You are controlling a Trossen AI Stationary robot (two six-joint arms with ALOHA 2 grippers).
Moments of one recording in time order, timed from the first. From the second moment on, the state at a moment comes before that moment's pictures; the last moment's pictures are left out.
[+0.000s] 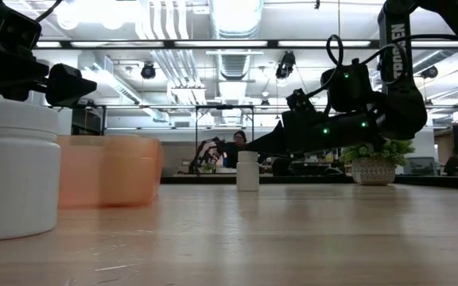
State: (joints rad) left arm -0.28 0.23 0.01 0.04 -0.10 0.06; right arm -0.26 2.03 0.49 1.40 0.00 0.07
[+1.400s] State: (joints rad) left arm -0.28 0.23 0.01 0.04 -0.10 0.06; right arm -0.26 2.03 0.55 1.26 0.00 0.05
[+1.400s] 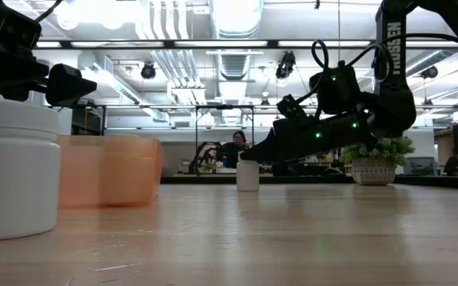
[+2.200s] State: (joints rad) left arm -0.28 0.23 0.00 0.04 -0.10 0.06; right arm -0.25 1.91 0.57 1.25 -0.11 0.09
